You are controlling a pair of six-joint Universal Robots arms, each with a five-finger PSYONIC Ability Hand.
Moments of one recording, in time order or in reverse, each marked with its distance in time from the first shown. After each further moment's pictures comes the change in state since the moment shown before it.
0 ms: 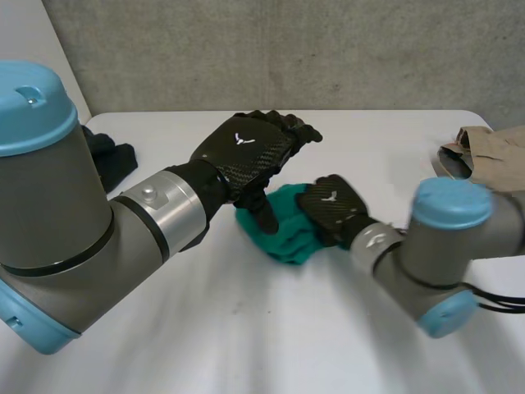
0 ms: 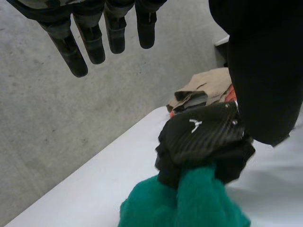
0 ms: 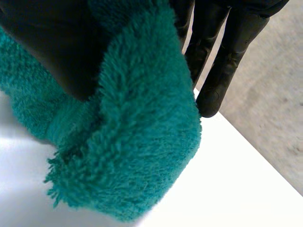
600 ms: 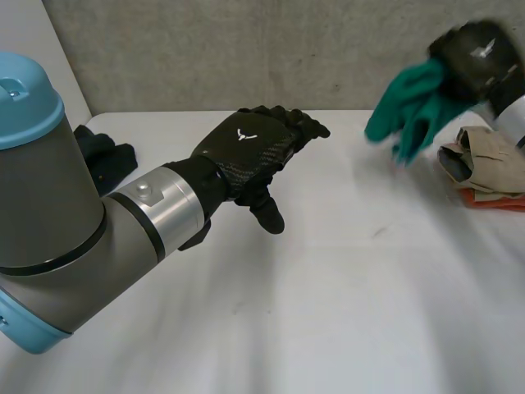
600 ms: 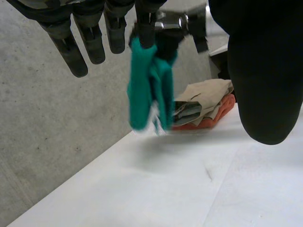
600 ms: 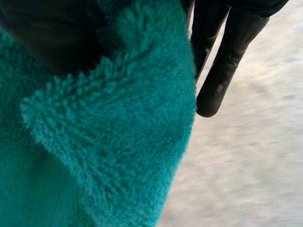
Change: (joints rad) left arm 0.006 0.018 -0.002 0.002 0.039 -0.029; right arm -0.483 -0.053 -0.388 -0.176 -0.311 0.191; left_hand 0.000 0.000 0.000 0.000 0.000; right_hand 0.006 0.000 0.000 0.001 0.000
